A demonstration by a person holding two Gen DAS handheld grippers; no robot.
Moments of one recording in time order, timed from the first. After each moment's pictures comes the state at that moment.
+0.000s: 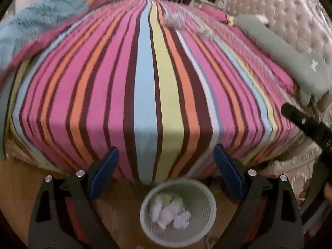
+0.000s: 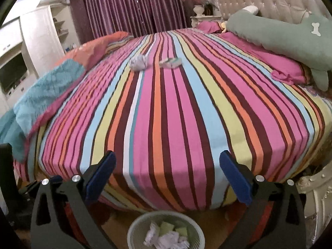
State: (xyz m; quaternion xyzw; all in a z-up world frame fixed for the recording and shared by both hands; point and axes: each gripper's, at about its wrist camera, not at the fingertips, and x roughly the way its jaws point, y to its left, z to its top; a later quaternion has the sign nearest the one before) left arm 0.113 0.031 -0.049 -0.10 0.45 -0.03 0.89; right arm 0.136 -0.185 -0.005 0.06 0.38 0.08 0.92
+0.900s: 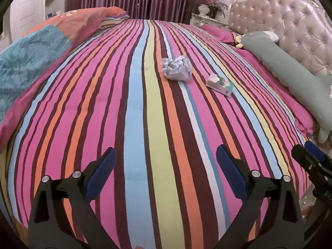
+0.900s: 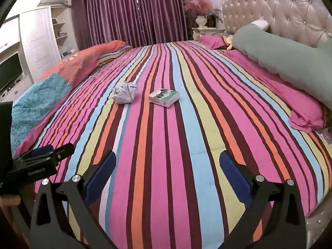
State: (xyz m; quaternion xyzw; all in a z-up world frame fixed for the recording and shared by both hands) left arm 0.304 0.034 -0.017 -0.07 0.40 -0.01 0.91; right arm 0.266 -0.190 0.010 0.03 0.34 0.07 0.94
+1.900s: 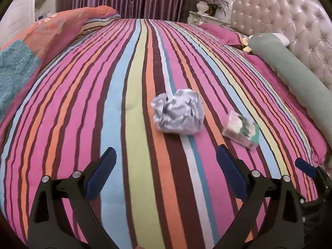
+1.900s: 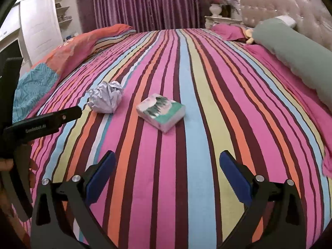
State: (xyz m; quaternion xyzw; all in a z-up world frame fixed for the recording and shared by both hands) left arm 0.473 0.031 -0.027 -0.07 0.41 -0.02 0.91; right arm 0.401 -0.182 -0.022 0.00 0.39 0.11 0.91
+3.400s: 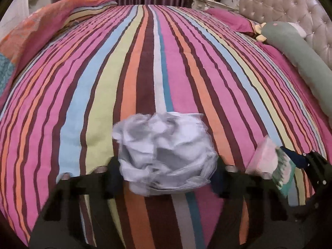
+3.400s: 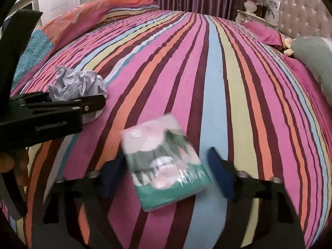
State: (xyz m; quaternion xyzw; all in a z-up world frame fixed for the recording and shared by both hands) left arm 0.573 0.005 -0.069 -0.05 0.46 -0.01 0.89; right arm 0.508 -0.148 -0.060 -0.11 0.43 0.17 0.88
